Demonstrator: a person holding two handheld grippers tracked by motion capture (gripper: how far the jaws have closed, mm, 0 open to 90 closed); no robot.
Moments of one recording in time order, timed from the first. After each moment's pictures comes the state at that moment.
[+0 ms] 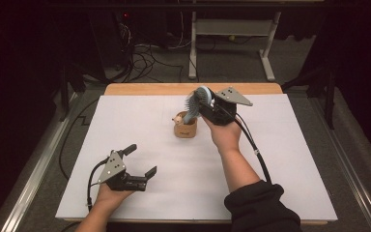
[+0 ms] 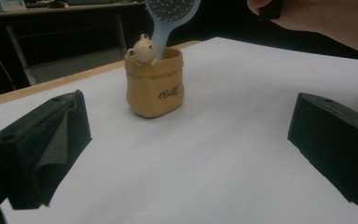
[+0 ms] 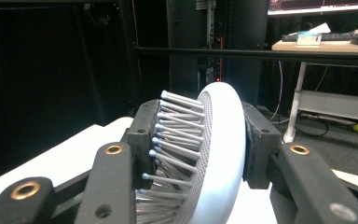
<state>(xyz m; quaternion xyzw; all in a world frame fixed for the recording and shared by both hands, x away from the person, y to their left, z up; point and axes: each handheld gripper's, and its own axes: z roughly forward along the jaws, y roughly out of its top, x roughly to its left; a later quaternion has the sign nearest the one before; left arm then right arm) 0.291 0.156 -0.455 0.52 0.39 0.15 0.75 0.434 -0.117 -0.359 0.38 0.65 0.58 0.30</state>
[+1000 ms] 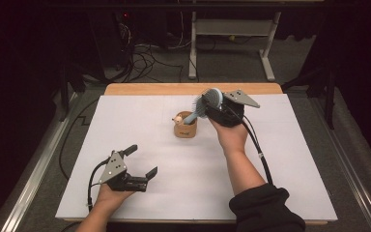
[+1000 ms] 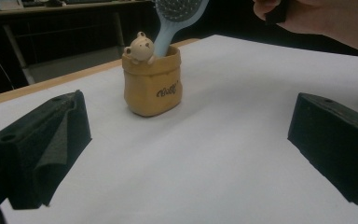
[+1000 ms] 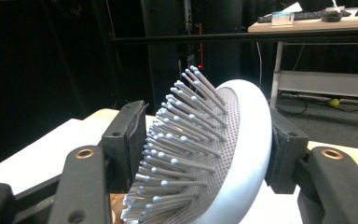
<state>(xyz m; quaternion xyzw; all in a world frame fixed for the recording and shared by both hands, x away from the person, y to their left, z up) 0.290 0.155 -0.456 0.52 0.39 0.15 0.74 0.435 -0.137 -0.368 0.43 0.64 0.56 0.30</state>
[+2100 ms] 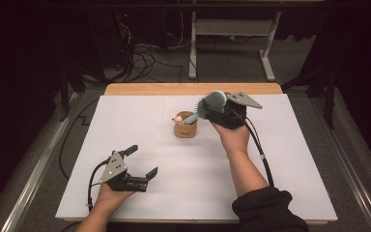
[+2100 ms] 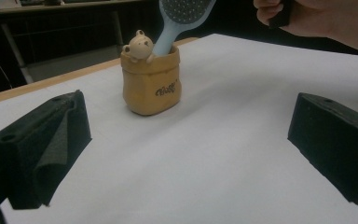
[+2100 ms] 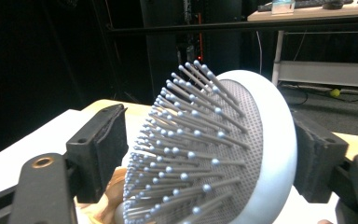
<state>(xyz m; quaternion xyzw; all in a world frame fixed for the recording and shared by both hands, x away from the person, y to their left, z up) 0.290 0.154 -0.457 0.53 0.39 0.15 0.74 0.436 -0.145 -0.375 0.44 0.65 0.55 0.29</state>
